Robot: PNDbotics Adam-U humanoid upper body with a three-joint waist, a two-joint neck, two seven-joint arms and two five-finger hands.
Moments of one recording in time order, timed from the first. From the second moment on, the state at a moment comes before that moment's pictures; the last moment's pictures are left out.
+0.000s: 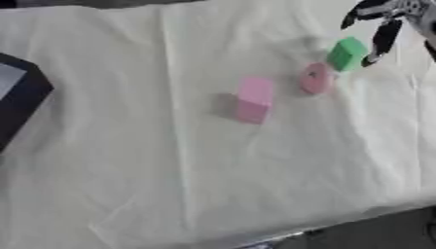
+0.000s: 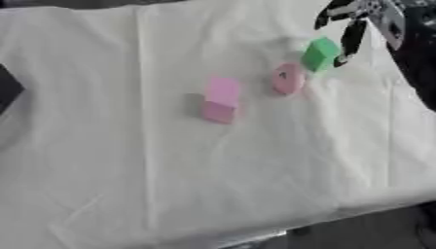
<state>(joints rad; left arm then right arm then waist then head) -0.67 0.77 0.00 -1.06 0.65 -0.02 0.08 -0.91 -0.89 0.28 -0.93 0.92 -0.21 0.70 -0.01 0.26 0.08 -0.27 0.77</state>
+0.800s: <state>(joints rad) -0.67 0.77 0.00 -1.06 0.66 -0.02 0.08 -0.91 -0.88 0.27 -0.91 0.94 -0.20 0.68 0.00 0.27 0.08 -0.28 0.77</state>
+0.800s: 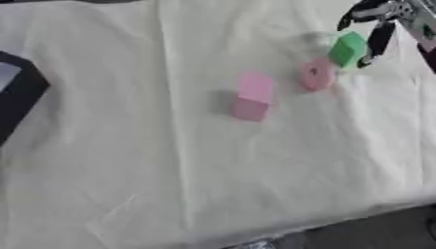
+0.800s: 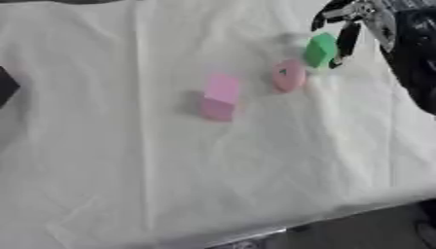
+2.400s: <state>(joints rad) -0.66 0.77 0.00 -1.06 0.66 -0.02 0.08 -0.89 -0.86 0.24 -0.86 1.00 -0.17 0.65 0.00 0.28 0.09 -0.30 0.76</state>
